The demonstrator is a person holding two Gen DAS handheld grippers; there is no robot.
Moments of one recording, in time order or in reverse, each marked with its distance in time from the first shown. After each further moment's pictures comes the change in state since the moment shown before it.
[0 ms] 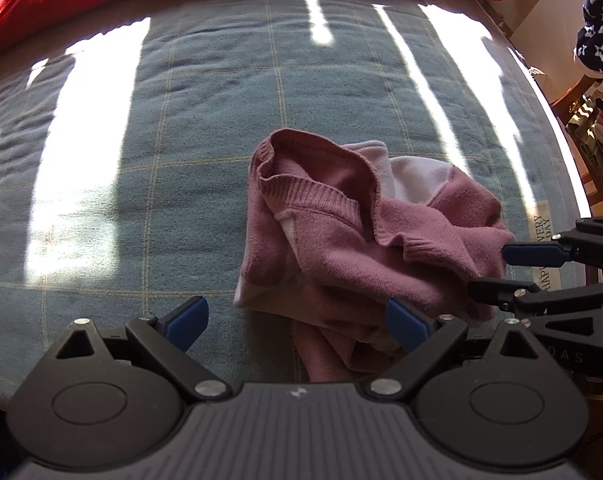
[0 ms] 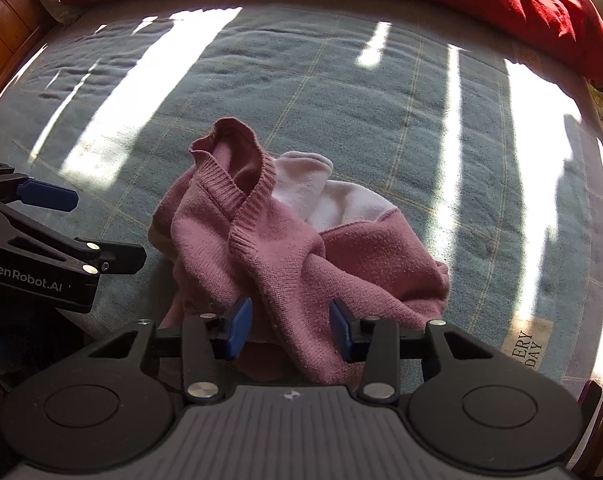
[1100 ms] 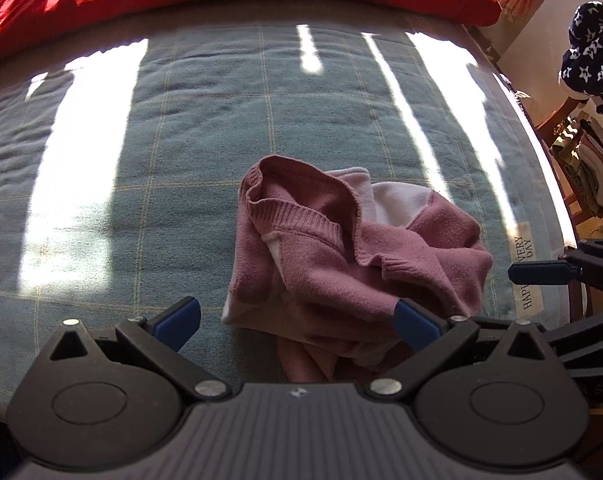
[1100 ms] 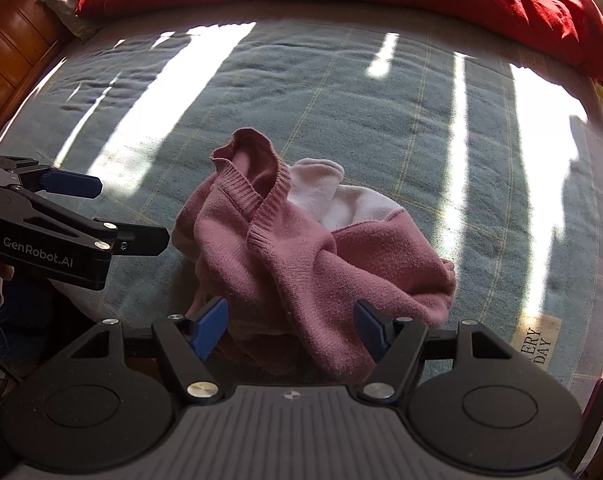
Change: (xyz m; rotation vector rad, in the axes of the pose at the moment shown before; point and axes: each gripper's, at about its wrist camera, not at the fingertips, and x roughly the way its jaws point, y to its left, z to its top) left arm -0.015 0.000 -0.003 -0.031 -0.073 -0.045; right arm -0.027 -0.008 -0.013 0.032 -0.049 0.064
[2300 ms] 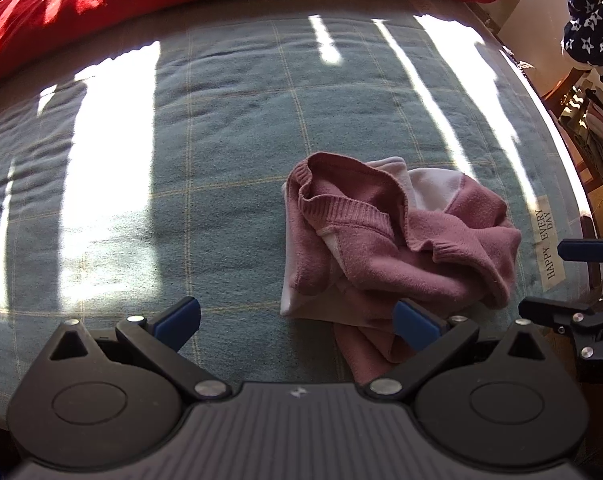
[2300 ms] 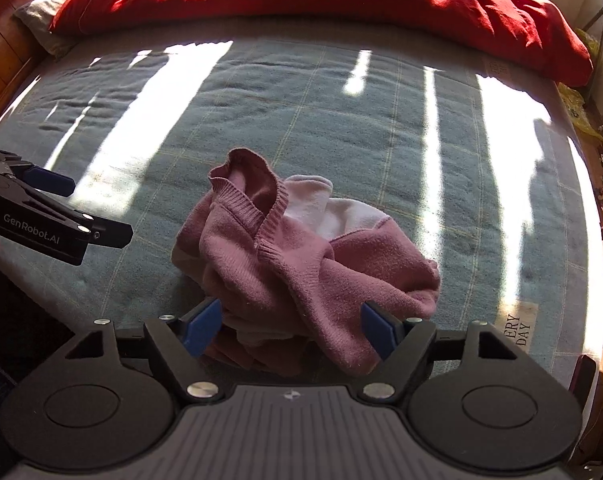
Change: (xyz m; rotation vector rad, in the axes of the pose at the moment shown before) left arm -0.016 0.034 0.009 0.096 0.037 0.042; right arm -0.018 0.027 0.005 0.014 -0.020 -0.088
